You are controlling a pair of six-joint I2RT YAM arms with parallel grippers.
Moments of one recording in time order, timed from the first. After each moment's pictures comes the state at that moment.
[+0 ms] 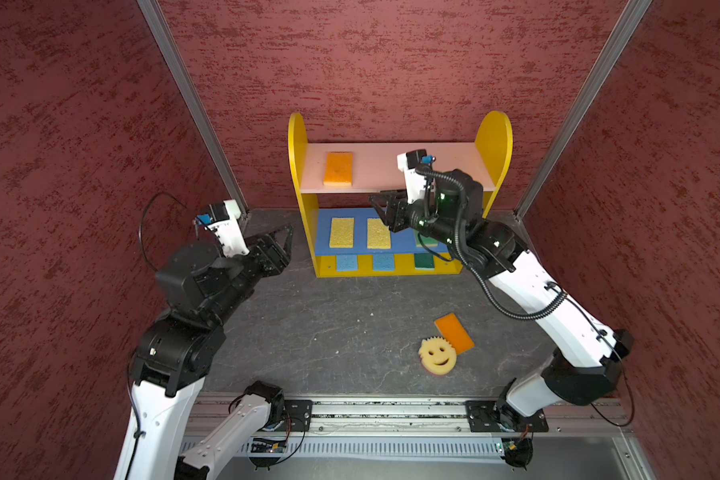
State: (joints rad) left arm -0.29 0.79 1.41 -0.79 0.02 -0.58; right arm 0.82 1.51 1.81 -0.47 0.00 0.39
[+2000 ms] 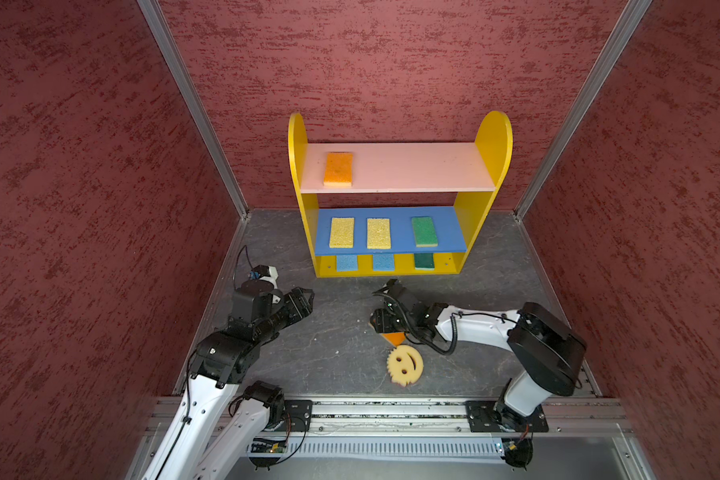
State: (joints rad) left arm -0.29 0.65 0.86 -0.86 0.07 -0.72; right arm 0.95 1.72 0.90 -0.05 -0.06 0.76
